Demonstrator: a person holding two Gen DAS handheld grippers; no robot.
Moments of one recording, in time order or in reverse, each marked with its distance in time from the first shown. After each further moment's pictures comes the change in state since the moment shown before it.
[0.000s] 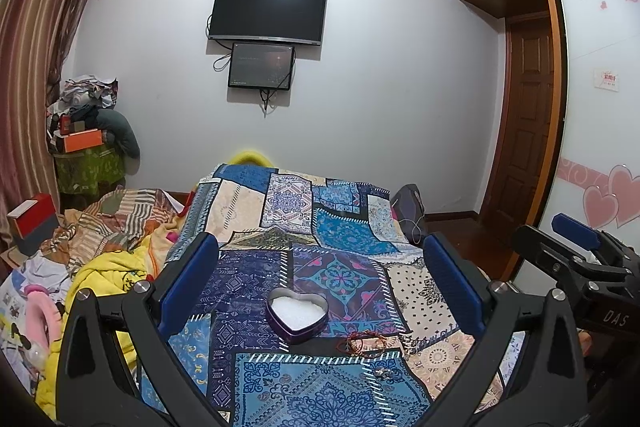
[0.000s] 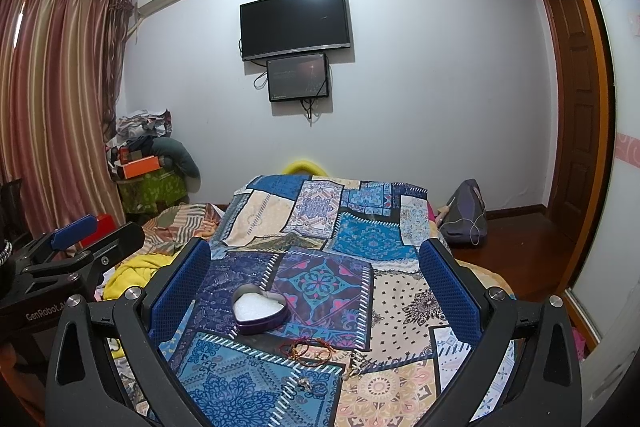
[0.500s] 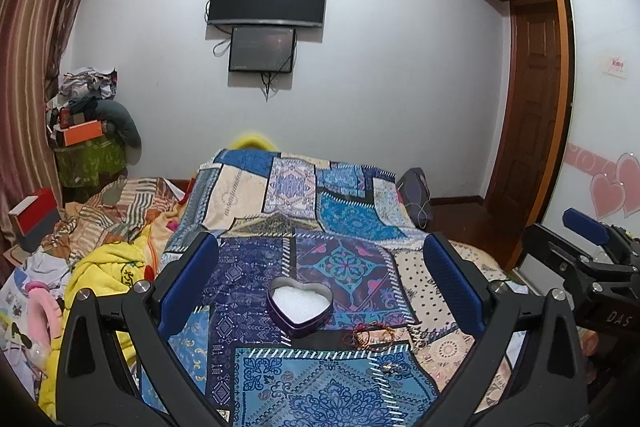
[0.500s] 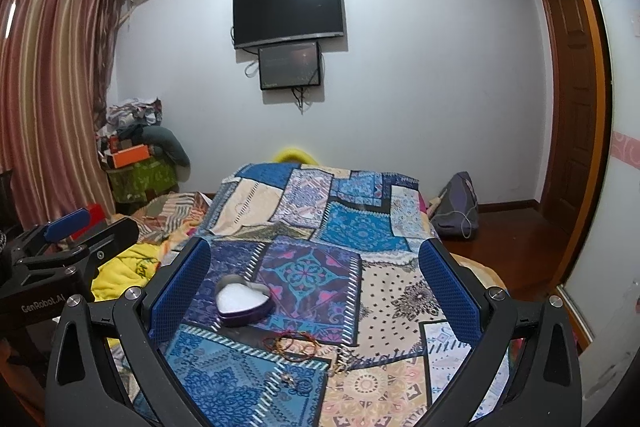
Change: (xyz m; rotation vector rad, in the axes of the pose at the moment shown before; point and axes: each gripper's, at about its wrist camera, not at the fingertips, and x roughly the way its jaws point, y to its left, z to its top) left arm 0.034 -0.003 -0.006 0.016 0.078 0.026; right arm 0.023 -0.018 -0.007 -0.008 0.061 -0.046
